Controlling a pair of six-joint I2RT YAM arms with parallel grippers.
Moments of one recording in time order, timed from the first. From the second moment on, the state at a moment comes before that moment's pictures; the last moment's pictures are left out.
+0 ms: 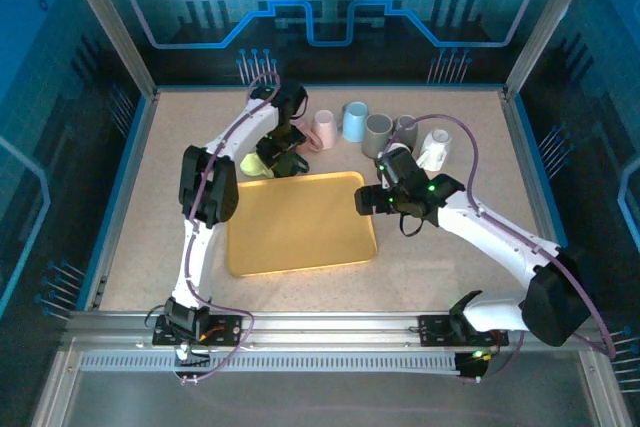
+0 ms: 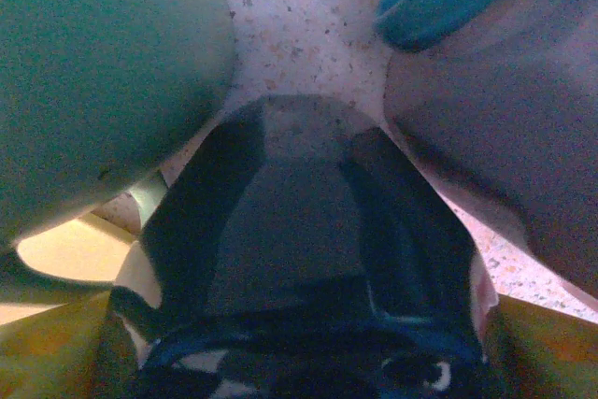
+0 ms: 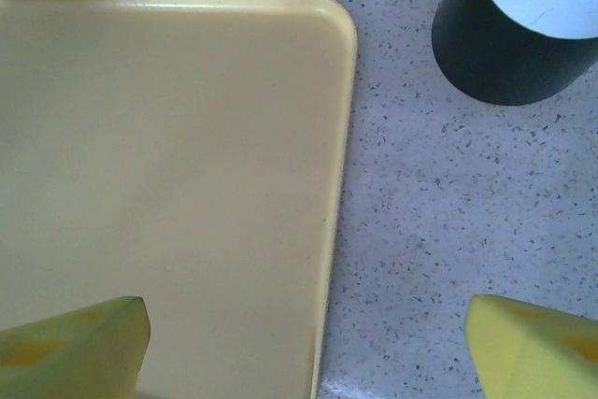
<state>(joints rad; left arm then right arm) -0.33 2.30 2.10 -1.22 -0.09 -1.13 0.60 1.30 0.98 -0.67 0.07 0.42</state>
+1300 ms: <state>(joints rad) -0.36 0.97 0.84 -0.13 0.26 -0.93 0.59 1.02 0.84 -0.14 -0.45 0.75</state>
